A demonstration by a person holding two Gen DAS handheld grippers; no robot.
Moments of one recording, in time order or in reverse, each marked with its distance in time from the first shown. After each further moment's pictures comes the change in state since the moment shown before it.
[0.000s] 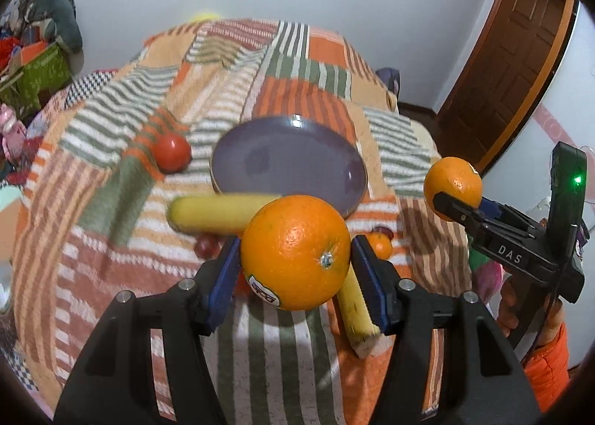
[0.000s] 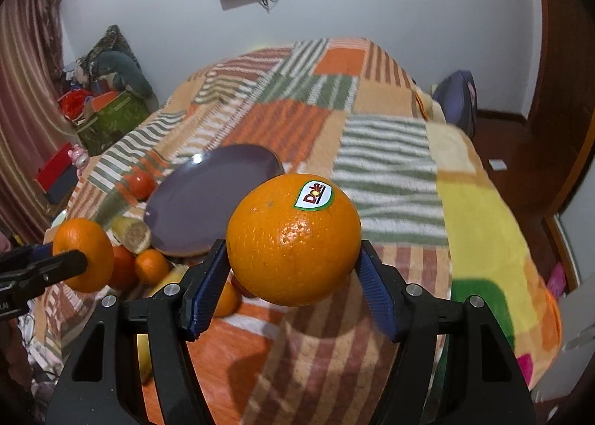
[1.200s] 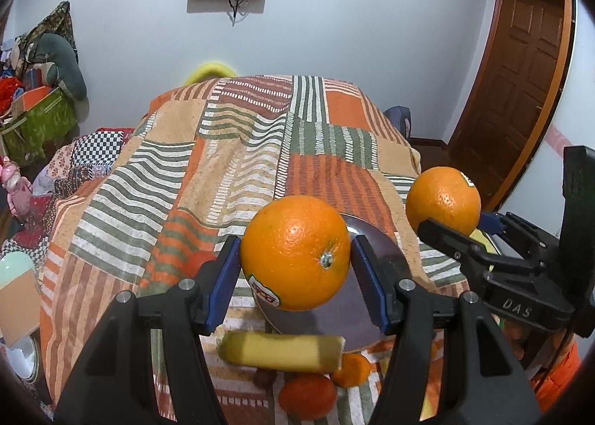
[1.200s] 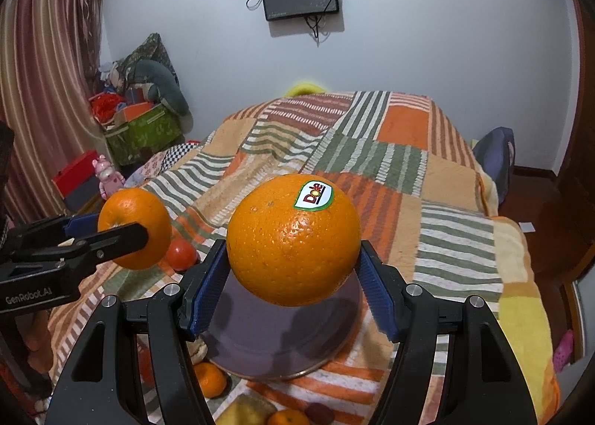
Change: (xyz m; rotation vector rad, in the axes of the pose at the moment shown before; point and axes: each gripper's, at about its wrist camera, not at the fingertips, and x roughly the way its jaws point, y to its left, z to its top) left arm 0.023 0.038 0.091 0.051 -0.134 0.042; right arm 0.046 0.062 0.072 -0.114 -0.110 0.099
